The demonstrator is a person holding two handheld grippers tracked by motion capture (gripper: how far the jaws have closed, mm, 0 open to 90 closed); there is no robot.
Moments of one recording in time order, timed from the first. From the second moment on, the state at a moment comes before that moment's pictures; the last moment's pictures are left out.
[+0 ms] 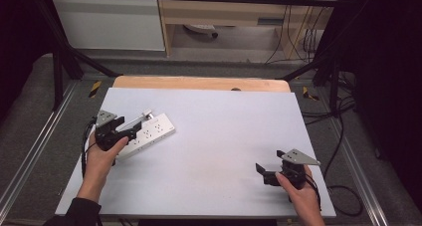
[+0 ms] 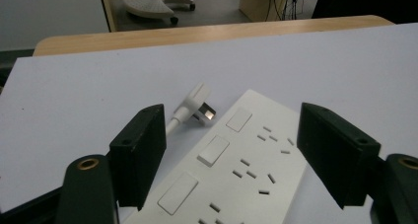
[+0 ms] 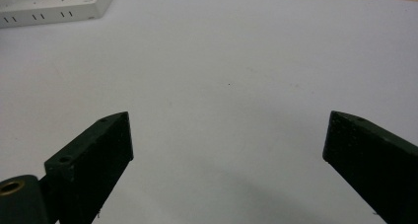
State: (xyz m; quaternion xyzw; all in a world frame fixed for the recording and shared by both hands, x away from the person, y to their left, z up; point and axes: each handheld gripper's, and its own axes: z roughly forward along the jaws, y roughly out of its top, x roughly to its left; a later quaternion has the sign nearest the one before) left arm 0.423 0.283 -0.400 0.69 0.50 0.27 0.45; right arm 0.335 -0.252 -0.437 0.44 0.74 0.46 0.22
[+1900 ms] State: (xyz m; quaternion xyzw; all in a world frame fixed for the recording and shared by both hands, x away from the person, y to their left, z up) left arm 0.449 0.273 -0.422 0.71 0.51 0.26 0.41; right arm 0.337 -0.250 -0.438 0.44 0.74 0.46 0.22
